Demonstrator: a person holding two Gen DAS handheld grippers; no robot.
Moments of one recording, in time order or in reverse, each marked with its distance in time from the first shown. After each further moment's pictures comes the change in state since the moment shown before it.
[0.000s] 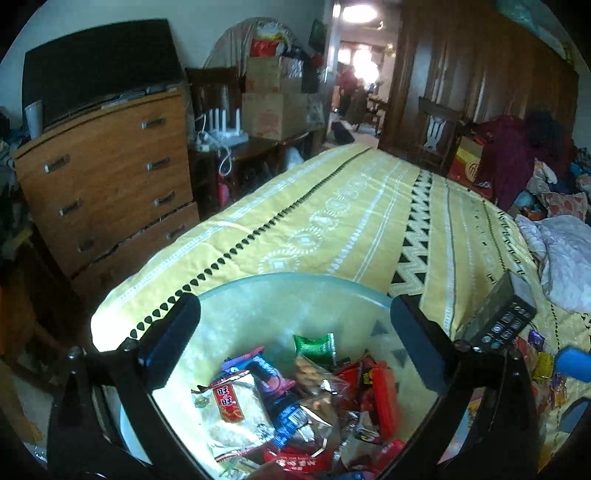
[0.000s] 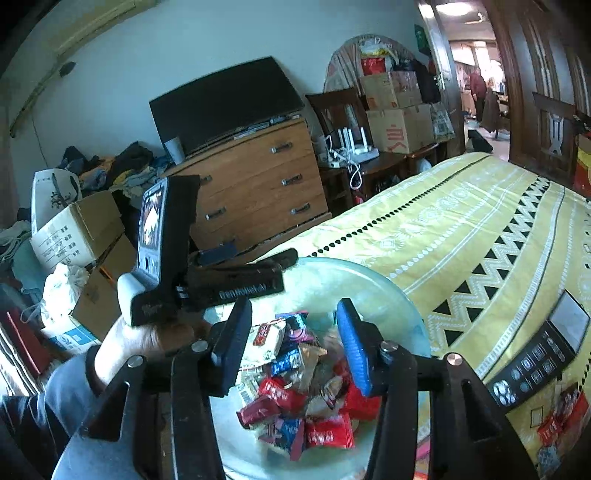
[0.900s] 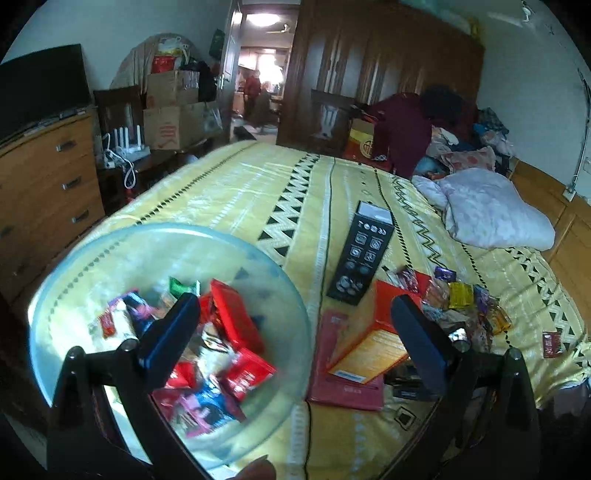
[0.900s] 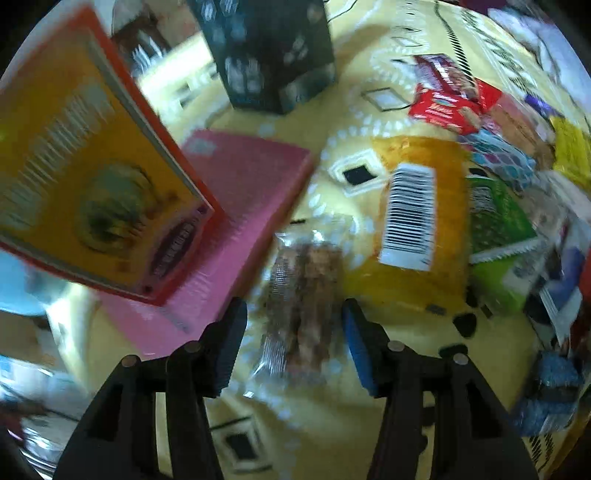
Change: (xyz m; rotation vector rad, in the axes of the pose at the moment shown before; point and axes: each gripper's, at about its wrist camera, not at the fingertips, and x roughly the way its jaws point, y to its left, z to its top) left arm -0.081 -0.104 -0.098 0.170 -0.003 -0.325; right arm -0.005 -0.206 -0.278 0.443 0.442 -0.494
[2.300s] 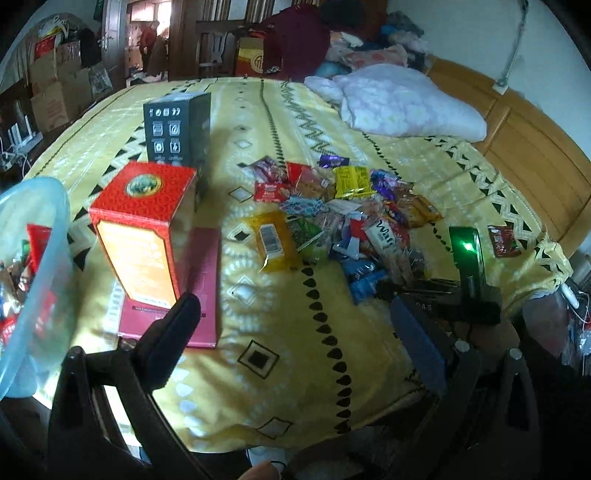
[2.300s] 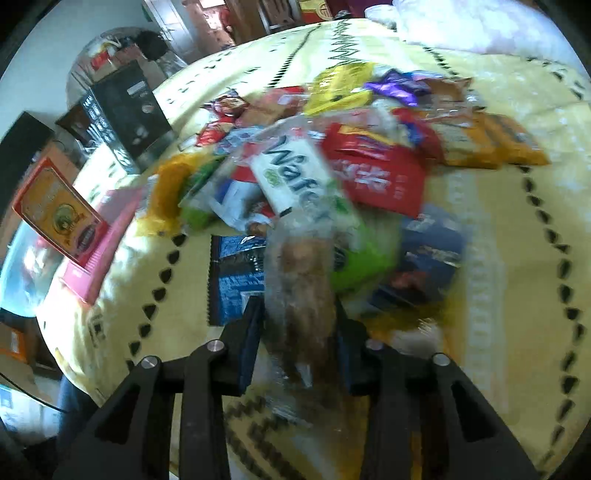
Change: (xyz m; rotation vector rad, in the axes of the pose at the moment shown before) left arm 0.051 -0.183 -0.085 0.217 0.308 -0.261; right arm -0.095 -0.186 -0.119 0.260 -0.199 0.050
